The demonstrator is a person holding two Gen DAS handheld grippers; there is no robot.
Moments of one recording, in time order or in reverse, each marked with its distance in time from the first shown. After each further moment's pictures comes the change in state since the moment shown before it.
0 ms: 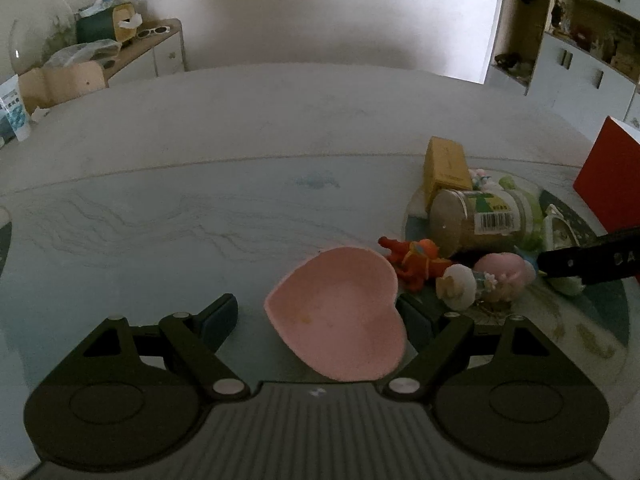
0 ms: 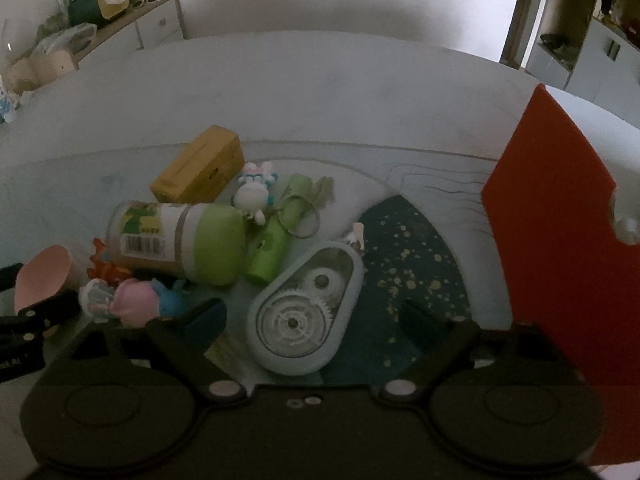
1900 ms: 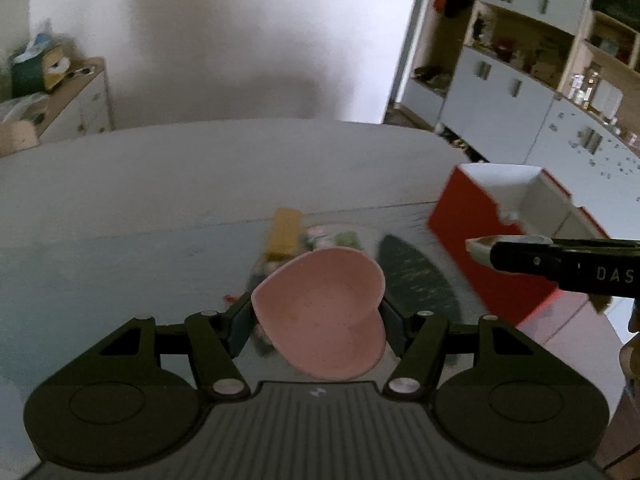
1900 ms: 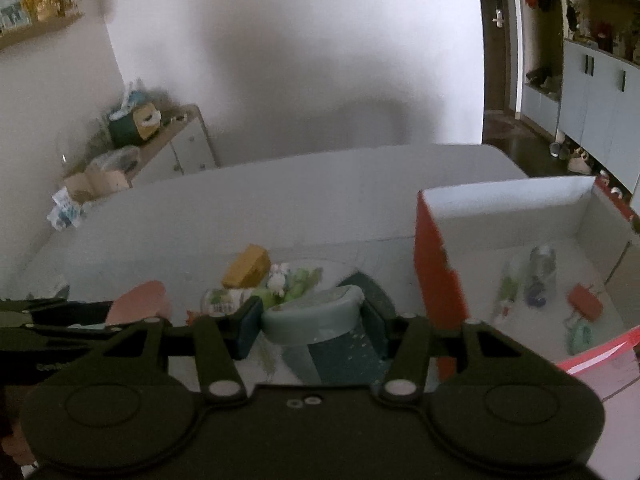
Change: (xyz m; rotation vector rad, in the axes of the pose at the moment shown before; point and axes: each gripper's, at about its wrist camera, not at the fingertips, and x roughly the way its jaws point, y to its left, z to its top) left arm -0.105 -0.071 0.051 0.070 -0.037 -0.241; right arm -0.153 -0.063 -0.022 0.131 -0.295 0.140
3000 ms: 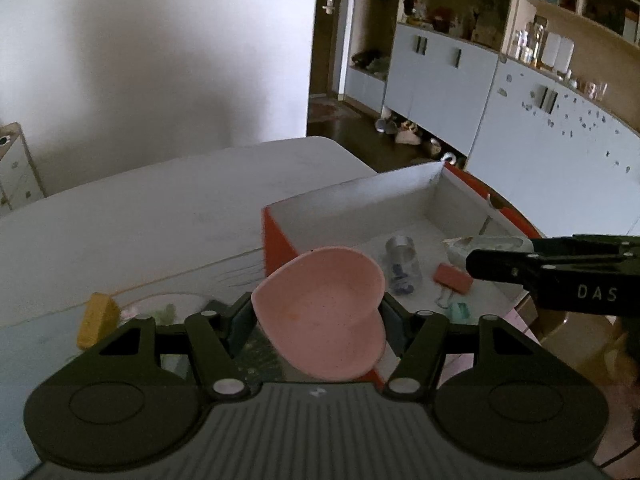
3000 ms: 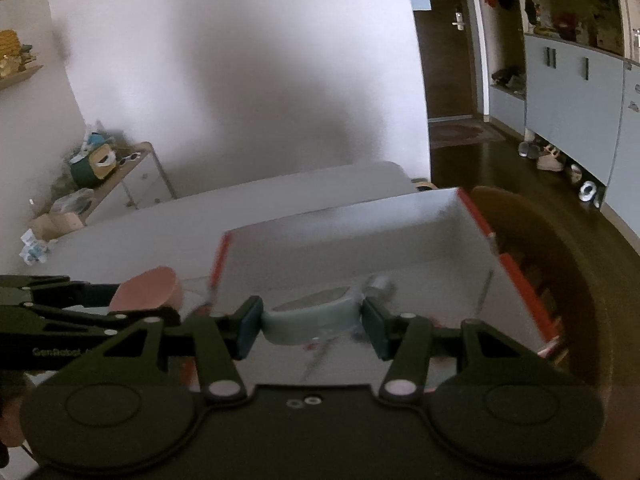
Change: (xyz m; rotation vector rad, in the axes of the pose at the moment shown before) left arm 0.073 -0.213 0.059 0.172 0.016 -0.043; right arm -0.034 -0.198 0.016 0.056 -0.051 -0.027
